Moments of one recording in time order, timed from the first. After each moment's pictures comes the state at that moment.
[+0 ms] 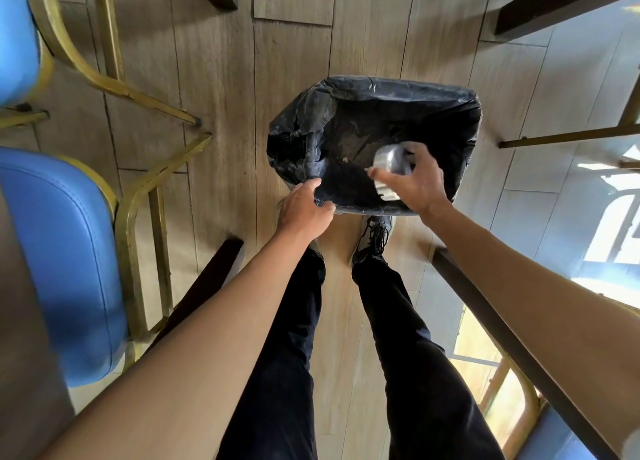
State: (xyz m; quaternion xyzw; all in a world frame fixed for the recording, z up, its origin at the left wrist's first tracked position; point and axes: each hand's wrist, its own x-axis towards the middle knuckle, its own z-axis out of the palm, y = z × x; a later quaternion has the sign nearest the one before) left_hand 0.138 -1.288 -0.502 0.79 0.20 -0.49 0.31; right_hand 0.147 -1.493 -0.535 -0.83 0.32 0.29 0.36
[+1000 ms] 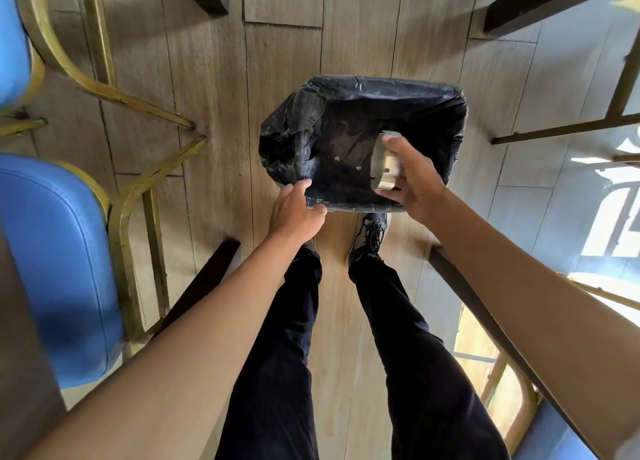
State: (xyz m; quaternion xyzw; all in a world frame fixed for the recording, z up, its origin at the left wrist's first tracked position) left_hand 0.127 -1.291 -0.502 0.80 0.20 -0.48 0.30; right_hand 0.154 -1.499 -0.515 -0.52 0.49 0.33 0.61
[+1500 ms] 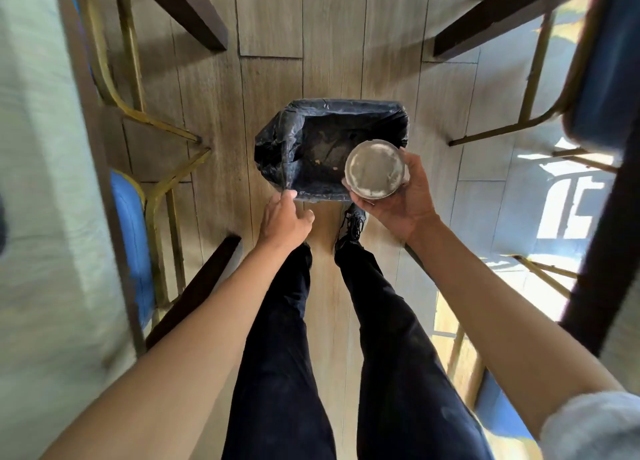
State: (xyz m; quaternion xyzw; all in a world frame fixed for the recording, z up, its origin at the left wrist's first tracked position) left_hand 0.117 -1.301 -0.379 0.83 0.17 -0.46 0.27; right_hand 0.122 -1.520 -0.379 -0.21 0.51 0.26 0.80
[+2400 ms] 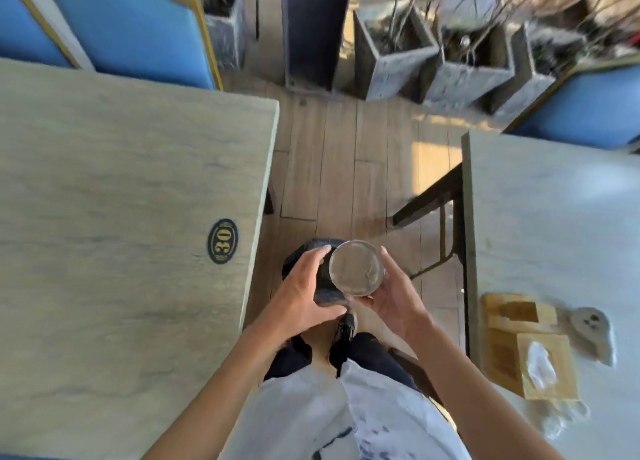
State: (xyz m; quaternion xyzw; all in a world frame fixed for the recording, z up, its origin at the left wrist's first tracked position) left_hand 0.086 -1.248 0.005 0.86 -0.13 -0.20 0.46; right_hand 0.081 -1.455 0.019 -0.46 0.36 0.25 0.77
